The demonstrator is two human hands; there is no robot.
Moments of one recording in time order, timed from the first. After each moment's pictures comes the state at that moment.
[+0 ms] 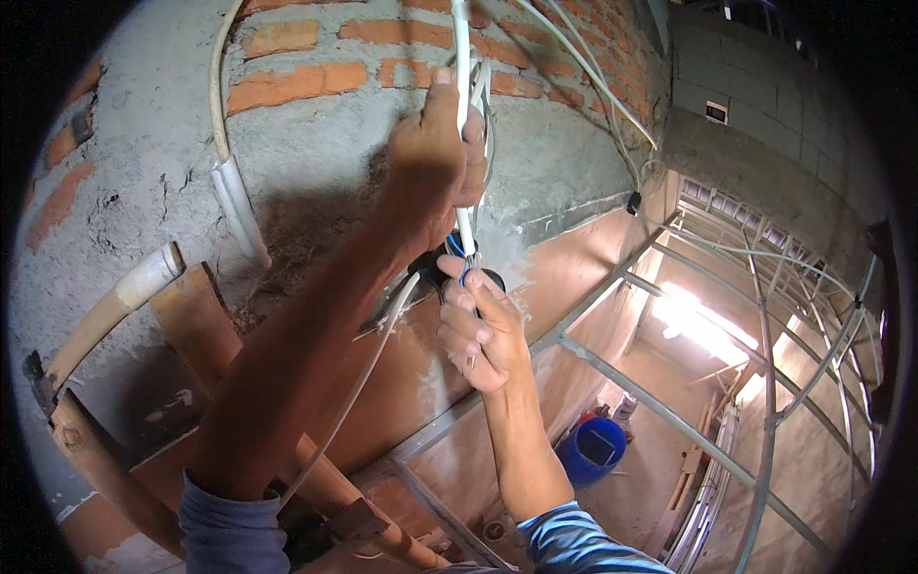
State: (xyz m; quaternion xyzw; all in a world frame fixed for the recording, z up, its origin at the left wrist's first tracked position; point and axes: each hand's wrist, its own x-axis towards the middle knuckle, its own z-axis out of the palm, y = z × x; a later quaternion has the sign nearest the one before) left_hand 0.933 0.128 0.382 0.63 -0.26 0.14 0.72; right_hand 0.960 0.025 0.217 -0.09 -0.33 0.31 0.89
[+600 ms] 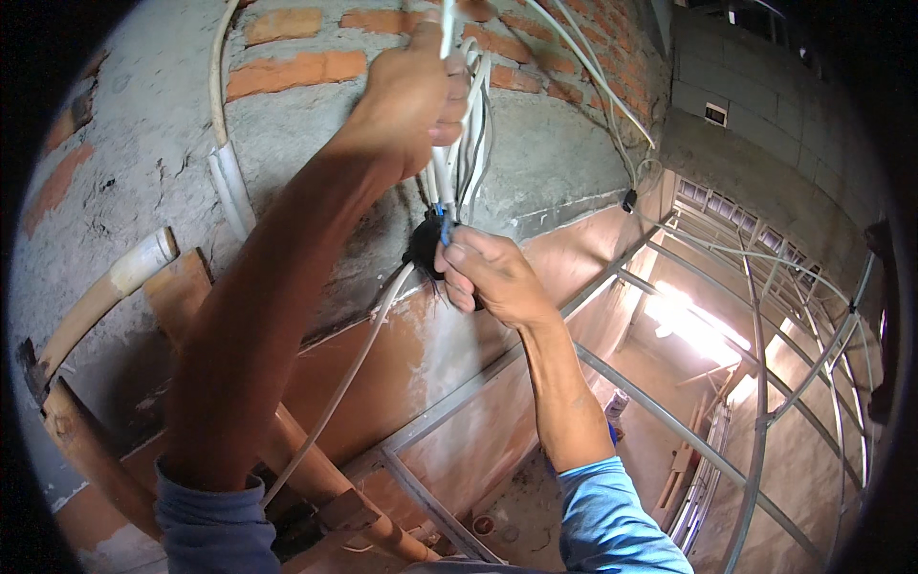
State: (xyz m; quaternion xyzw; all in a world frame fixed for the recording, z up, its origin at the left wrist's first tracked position) left_hand 0.967 0.157 0.437 0.48 -0.48 -0.18 0.71; right_hand 1.000 0.000 0.258 -0.52 -0.54 0.13 0.65
